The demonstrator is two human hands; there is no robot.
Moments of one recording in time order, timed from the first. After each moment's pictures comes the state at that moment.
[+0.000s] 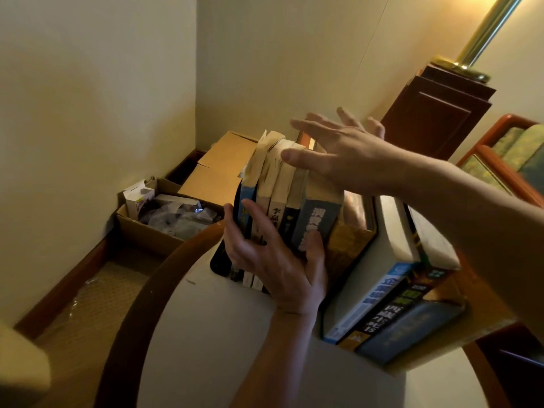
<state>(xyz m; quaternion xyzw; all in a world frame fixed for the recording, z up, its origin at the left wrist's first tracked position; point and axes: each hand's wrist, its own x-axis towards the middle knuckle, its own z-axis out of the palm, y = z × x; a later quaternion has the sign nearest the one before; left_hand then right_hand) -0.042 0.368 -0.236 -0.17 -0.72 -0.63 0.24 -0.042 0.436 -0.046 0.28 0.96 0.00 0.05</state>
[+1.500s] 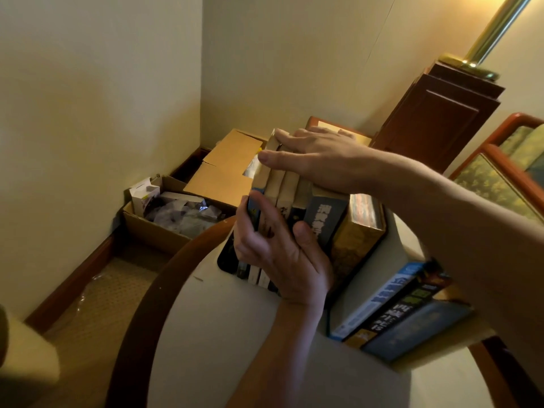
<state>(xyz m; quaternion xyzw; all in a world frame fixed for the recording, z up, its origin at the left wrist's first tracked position) -0.046 0.369 -0.227 -0.14 -0.70 -0.65 0.27 -0.074 0.425 -0.058 0.25 0.96 0.00 0.09</state>
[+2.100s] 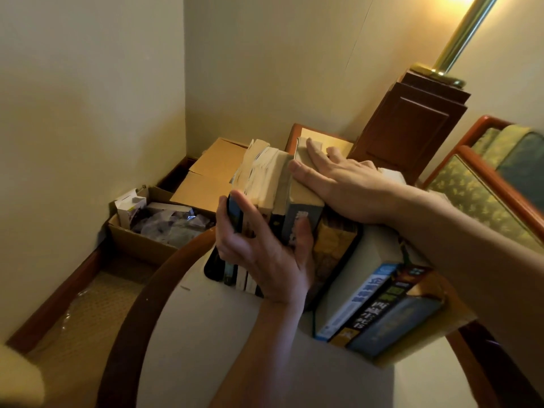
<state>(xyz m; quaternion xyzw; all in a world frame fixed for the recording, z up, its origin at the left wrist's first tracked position) -0.053 0.367 -0.219 -0.17 -0.70 -0.65 0.25 -0.016 0.434 -0.058 0.34 0.94 -0.04 0.09</state>
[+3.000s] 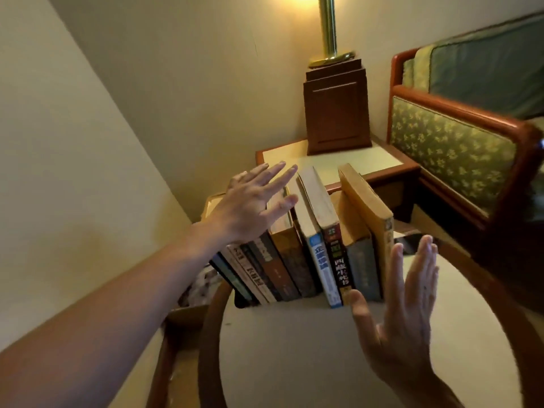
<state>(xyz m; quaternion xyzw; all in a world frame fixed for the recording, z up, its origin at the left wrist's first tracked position) -0.108 0.351 -0.053 -0.78 -0.62 -0.07 0.06 0.138 0.281 -0.199 0.49 0.70 -0.06 -0.51</state>
